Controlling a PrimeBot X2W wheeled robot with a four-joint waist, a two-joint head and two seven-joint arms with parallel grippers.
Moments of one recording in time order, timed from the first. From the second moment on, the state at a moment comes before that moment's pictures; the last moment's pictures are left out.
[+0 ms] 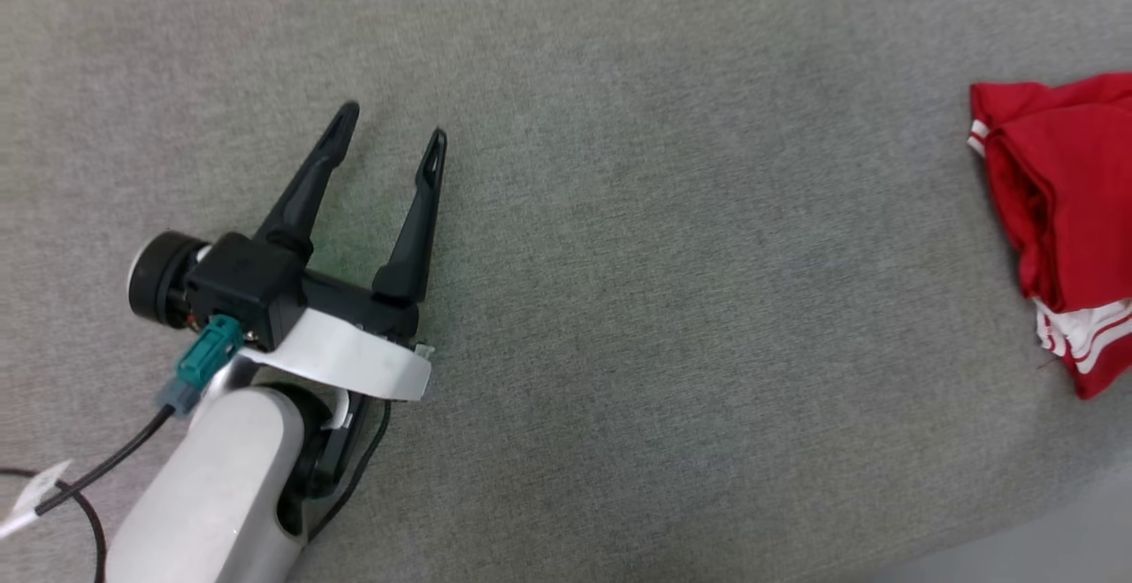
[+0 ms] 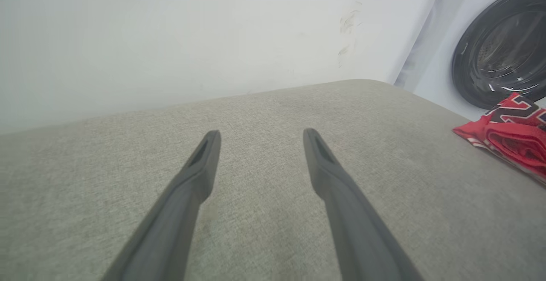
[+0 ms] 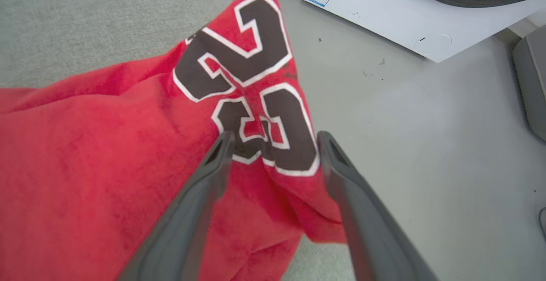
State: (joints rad) left arm -0.44 0.43 -0.45 -0.07 -0.43 0.11 -0.18; right arm -0.74 -0.32 -0.50 0.73 -0.11 0.13 0.28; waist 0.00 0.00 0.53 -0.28
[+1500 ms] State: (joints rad) left arm -0.02 0.35 -0.32 0.04 -0.50 0.20 -0.26; right arm -0.02 -0.10 -0.01 0.05 0.09 0.13 -0.03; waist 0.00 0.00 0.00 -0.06
